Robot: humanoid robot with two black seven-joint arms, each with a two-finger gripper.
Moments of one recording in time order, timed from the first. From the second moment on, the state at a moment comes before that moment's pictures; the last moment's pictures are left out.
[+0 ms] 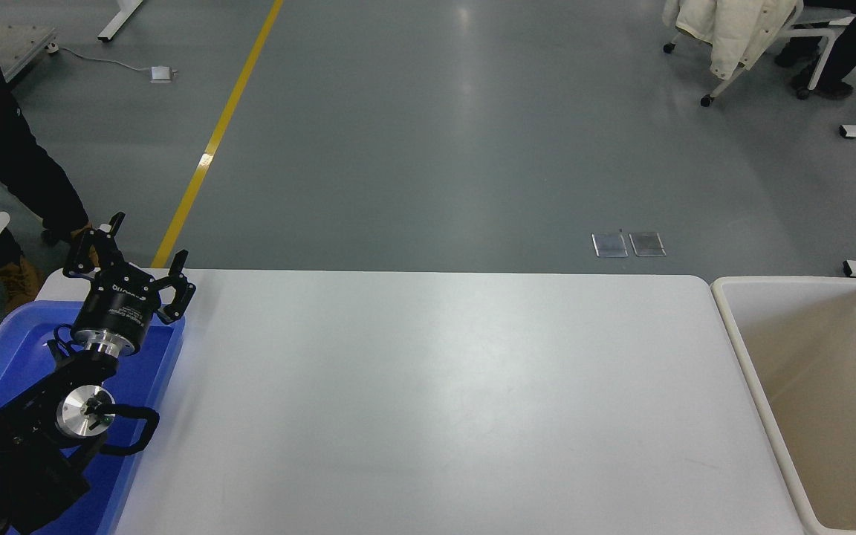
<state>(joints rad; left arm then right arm) -0.54 0.39 -0.87 -0.51 0.08 -0.52 -0.58 0.83 -0.60 -0.02 0.07 -0.45 0.02 0.14</state>
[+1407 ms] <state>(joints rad) -0.54 0.39 -0.87 -0.51 0.08 -0.52 -0.58 0.63 -0.39 0.01 0.06 -0.42 -0.06 0.12</state>
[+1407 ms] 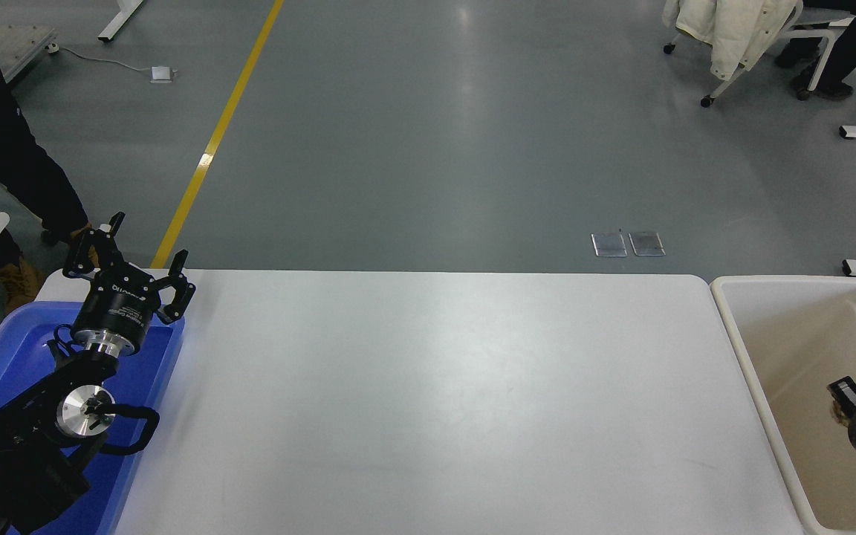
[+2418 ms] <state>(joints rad) -0.54 0.39 -0.87 -0.51 0.08 -0.52 -0.58 0.78 -0.56 0.68 0.39 -0.42 -0.06 0.13</state>
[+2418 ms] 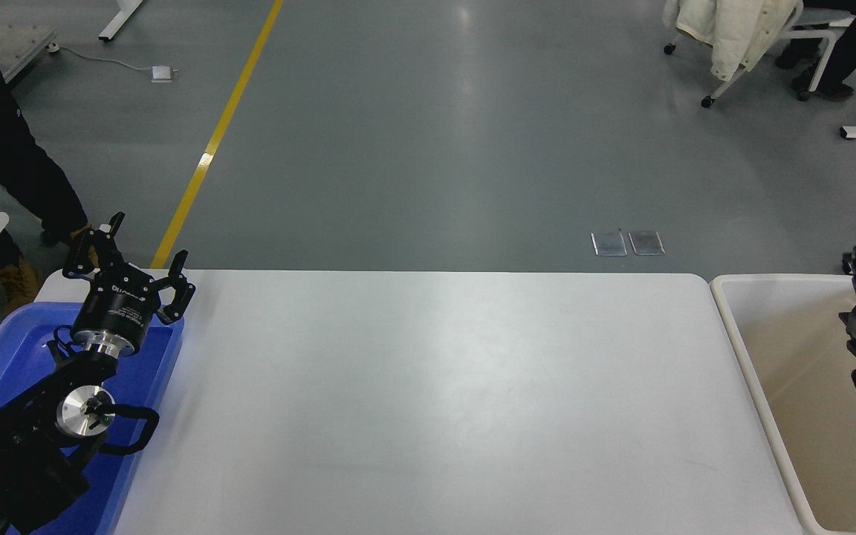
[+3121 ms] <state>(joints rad) -0.54 0.39 -0.87 -0.51 0.08 -0.52 -0.58 0.62 -0.55 1.24 0.86 -0.42 0.14 0.21</state>
